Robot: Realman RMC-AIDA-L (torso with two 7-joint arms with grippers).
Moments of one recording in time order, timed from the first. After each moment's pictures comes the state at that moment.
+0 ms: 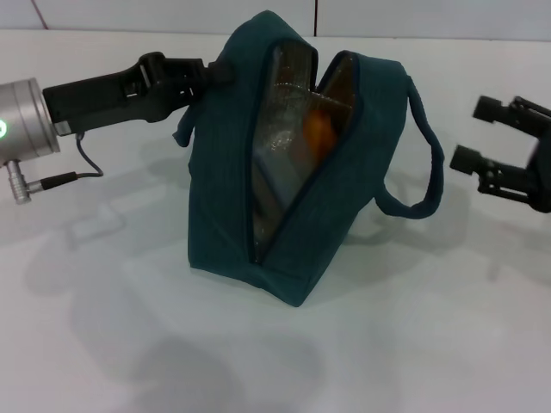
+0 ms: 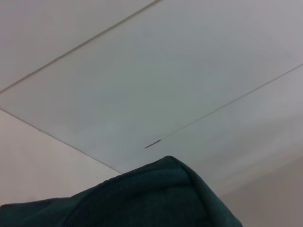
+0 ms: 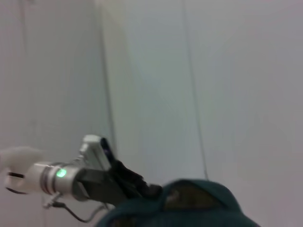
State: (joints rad) left arm -0.55 -2.03 0.65 0.63 1.76 1.62 -2.25; right arm 0.33 2.00 -1.10 -0.74 -1.31 -1.56 1.21
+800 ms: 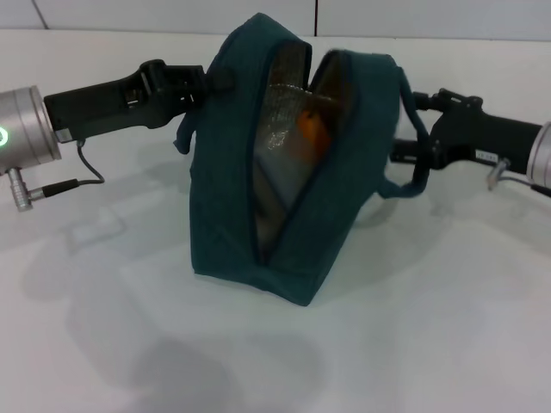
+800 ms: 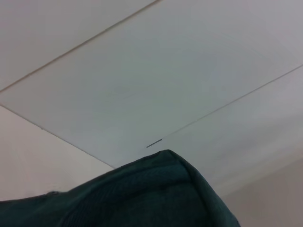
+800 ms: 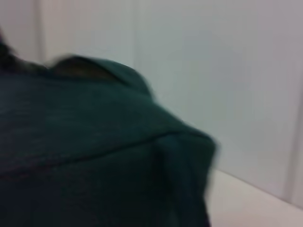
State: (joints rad) left arm -0.54 -2.04 0.65 0.63 1.76 1.62 -2.23; right arm 0.60 2.03 -1.30 -0.52 -1.32 -0.97 1.13
